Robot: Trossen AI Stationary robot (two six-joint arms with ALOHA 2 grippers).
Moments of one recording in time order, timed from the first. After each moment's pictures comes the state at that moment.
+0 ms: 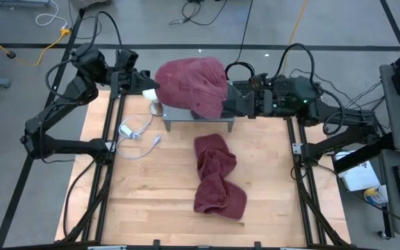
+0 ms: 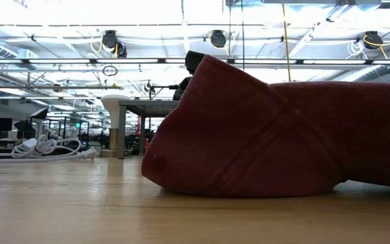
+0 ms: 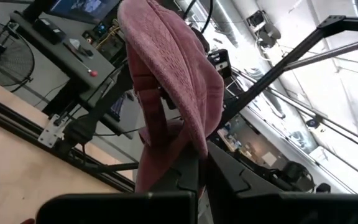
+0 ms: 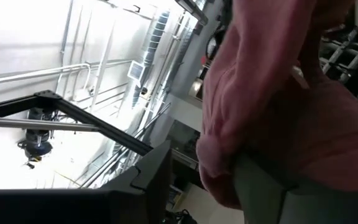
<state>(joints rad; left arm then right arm) 0.70 1.10 1.33 -0.03 0.97 -0.94 -0.04 1.26 1.46 0.08 -0.13 1.19</state>
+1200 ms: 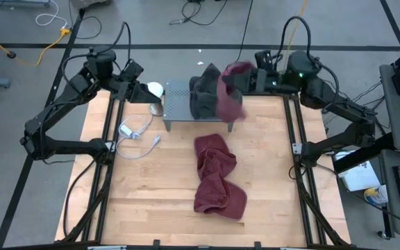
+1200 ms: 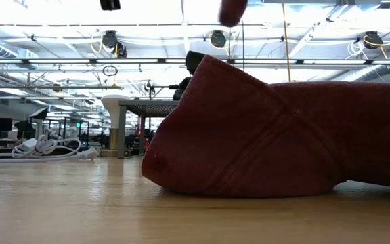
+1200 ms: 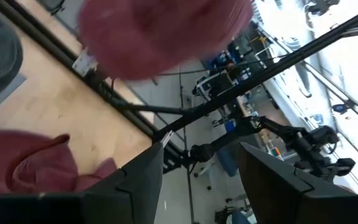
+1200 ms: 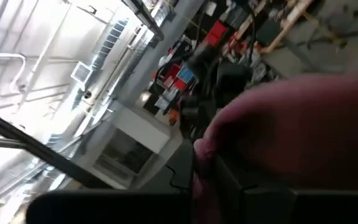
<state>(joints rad) 0.74 1.09 1.33 -0.48 1.07 -0.72 -0.28 1.30 1.62 -0.19 -0.22 0.98</state>
